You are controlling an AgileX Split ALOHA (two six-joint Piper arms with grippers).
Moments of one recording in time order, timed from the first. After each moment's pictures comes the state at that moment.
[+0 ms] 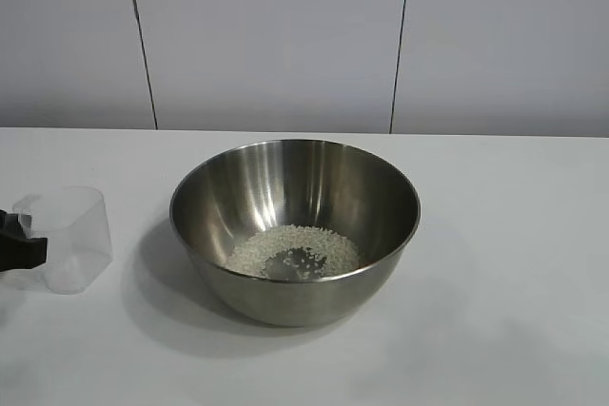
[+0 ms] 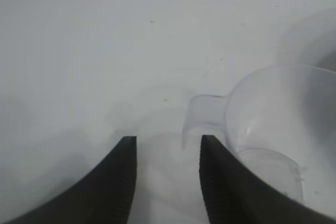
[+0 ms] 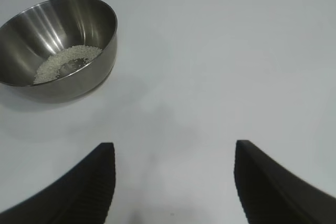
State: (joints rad) left arm -0.22 1.98 -0.28 -0.14 -1.15 0.10; right arm 0.05 -0.02 -0.47 0.09 1.08 -0.08
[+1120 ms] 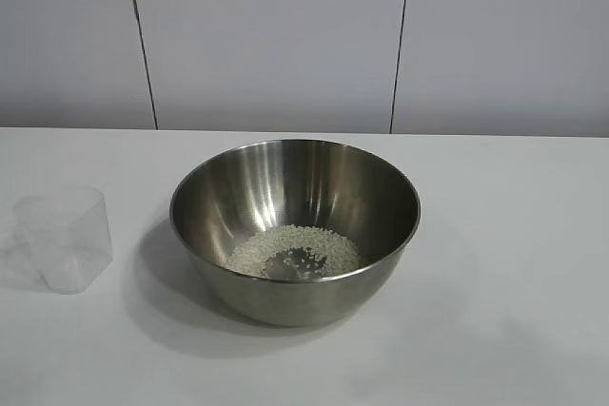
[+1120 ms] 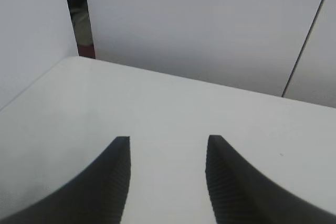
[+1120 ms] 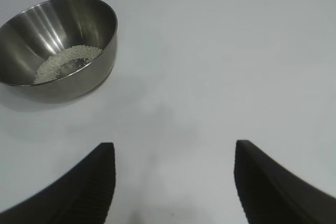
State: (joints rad) left arm 0.22 1.44 -0.55 0.09 -0.37 -0.07; right arm 0.05 -0.02 -0.47 0.09 1.08 -0.08
